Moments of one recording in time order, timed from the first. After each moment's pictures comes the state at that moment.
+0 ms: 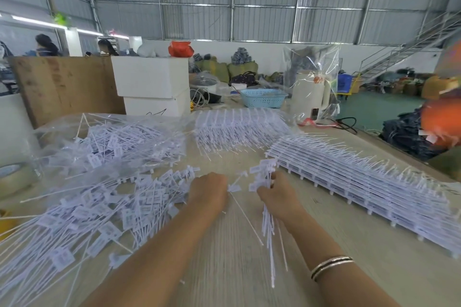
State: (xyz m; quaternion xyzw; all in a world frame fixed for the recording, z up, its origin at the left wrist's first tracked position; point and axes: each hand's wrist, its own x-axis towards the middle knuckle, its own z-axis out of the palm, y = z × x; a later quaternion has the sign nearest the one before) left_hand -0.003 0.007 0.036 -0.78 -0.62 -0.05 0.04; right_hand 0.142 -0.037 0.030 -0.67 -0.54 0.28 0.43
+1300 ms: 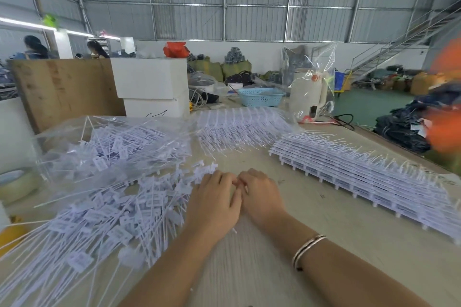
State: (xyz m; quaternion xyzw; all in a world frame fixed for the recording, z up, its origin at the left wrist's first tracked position) left_hand -0.035 -0.040 0.024 -0.81 -0.49 -0.32 0.05; right_hand 0.095 -0.025 0.017 -0.63 -0.72 -0.05 0.29
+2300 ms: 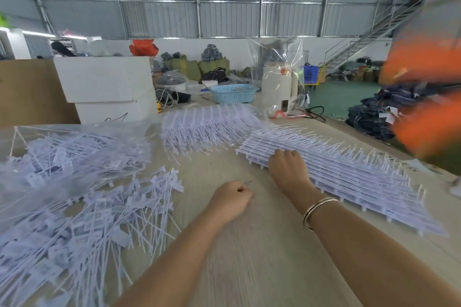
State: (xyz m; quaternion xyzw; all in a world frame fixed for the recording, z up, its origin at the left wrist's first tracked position) left_hand 0.077 0.005 0.016 -0.74 -0.49 -0.26 -0.39; right_hand 0.241 0.016 0.027 -0.72 -0.63 -0.29 0.00
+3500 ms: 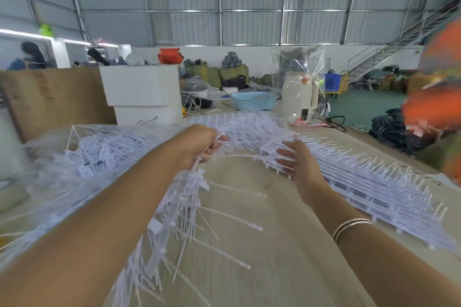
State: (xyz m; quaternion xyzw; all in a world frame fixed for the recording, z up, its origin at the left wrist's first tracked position) left_hand -0.016 0.012 0.147 -0.61 -0.48 -0.34 -0.52; right_hand 0.199 -0.025 0.068 -0.49 -0.38 0.43 0.66
